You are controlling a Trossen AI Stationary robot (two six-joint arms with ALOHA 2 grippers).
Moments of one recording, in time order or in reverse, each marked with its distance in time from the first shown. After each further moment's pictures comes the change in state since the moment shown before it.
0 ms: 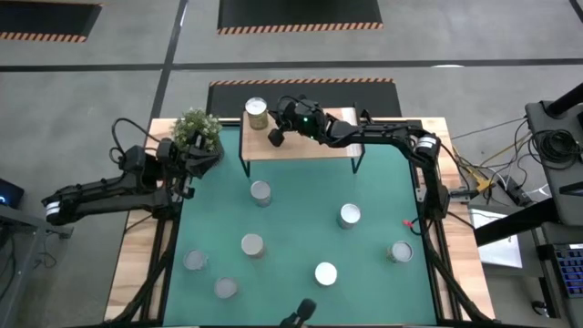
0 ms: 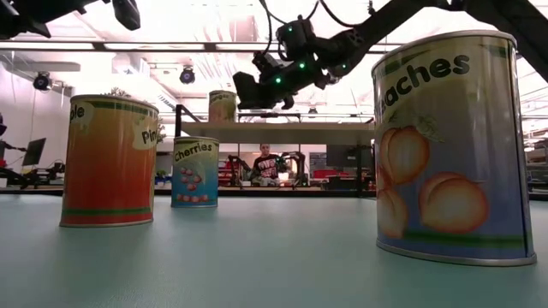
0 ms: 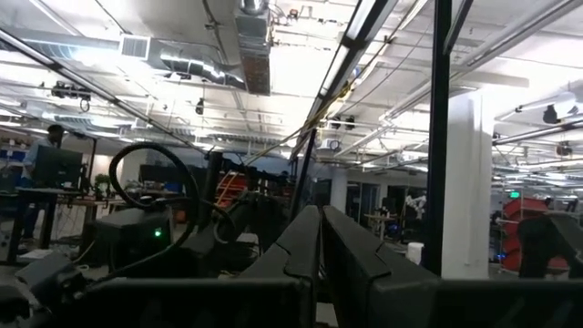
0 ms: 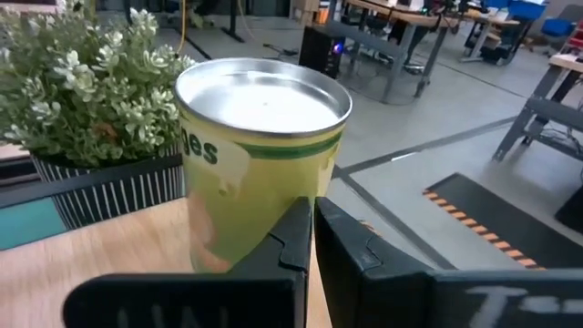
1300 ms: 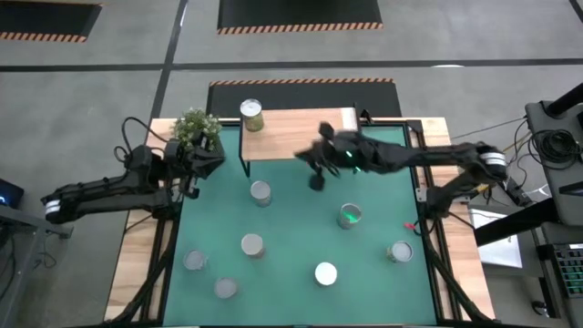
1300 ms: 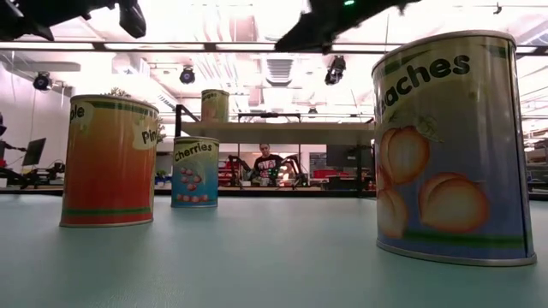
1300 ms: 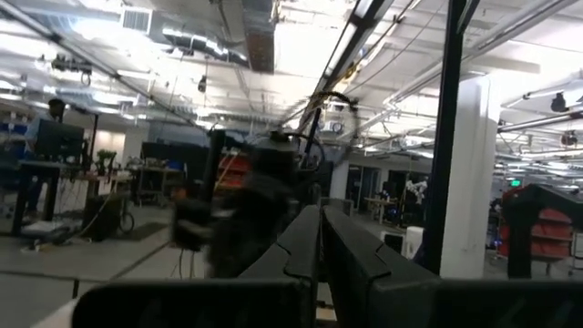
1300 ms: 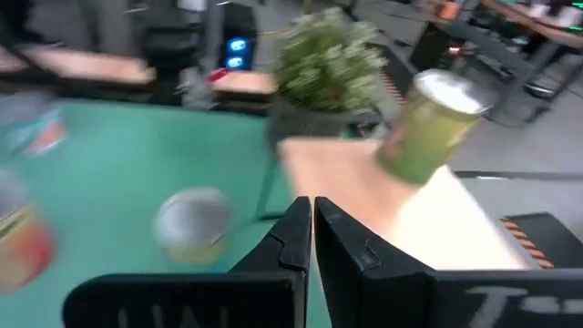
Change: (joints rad) left arm 0.000 0.043 0.000 -0.032 -0.002 -0.008; right arm 0.283 -0.581 -0.401 -0.326 -0.052 -0.083
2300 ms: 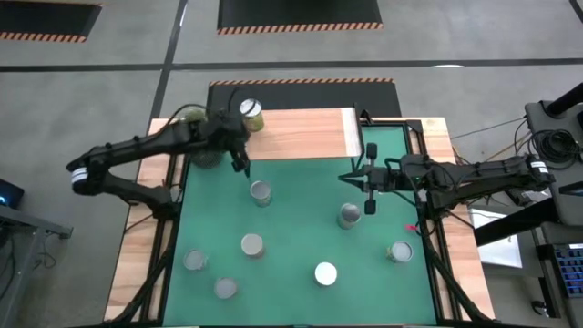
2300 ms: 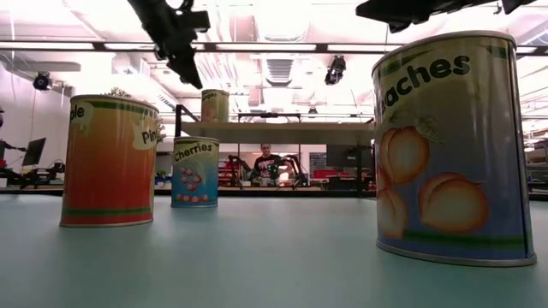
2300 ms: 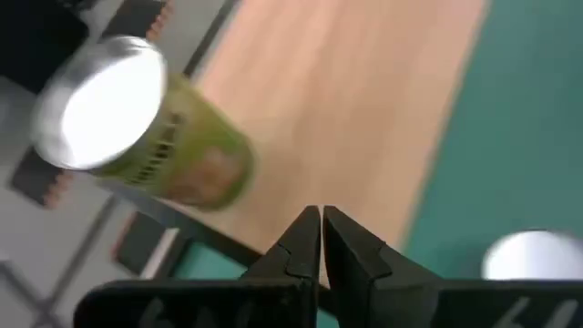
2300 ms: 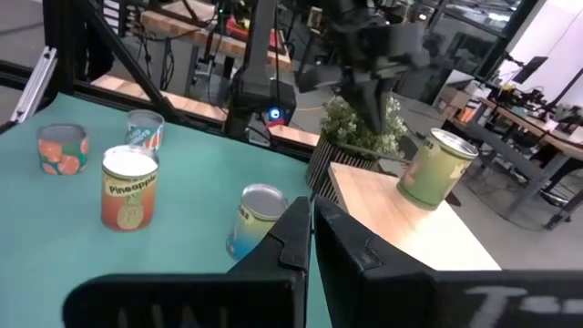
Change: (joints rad) left arm 0.071 0.721 0.797 -1.338 -0.595 0.372; right arm 0.169 -0.559 -0.471 0.114 0.009 -0.117
